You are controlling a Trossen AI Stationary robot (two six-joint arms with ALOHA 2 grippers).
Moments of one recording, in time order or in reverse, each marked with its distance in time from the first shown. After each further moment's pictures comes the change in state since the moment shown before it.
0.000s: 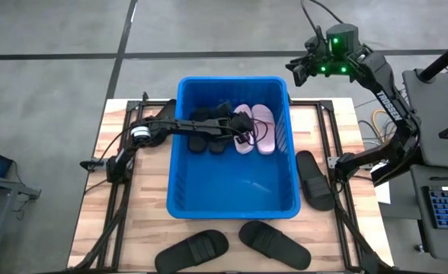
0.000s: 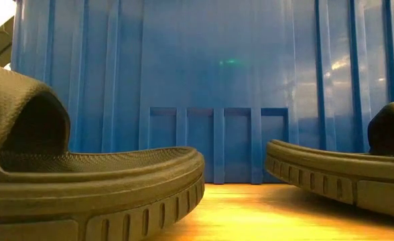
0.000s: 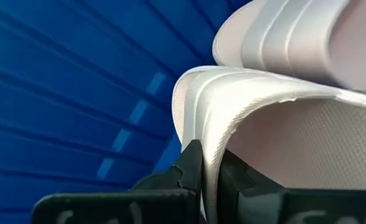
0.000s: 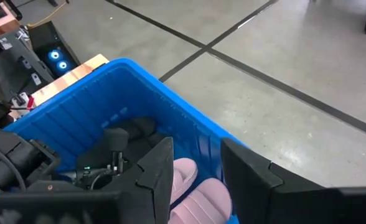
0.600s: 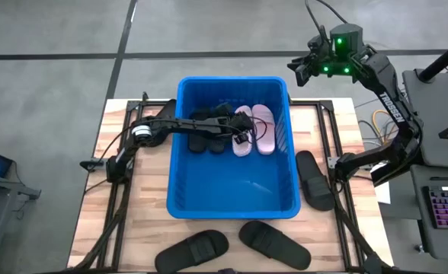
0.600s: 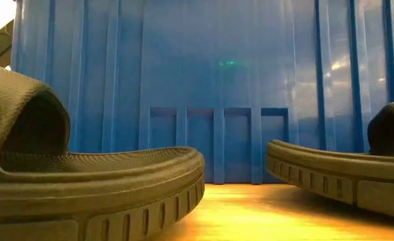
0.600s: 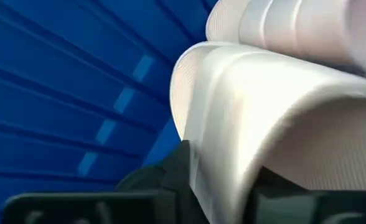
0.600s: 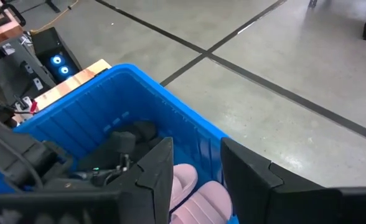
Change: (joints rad) left arm 0.035 0.014 -0.006 -0.008 0.058 -0.007; right arm 0.000 -0.019 0.000 0.003 0.000 0.004
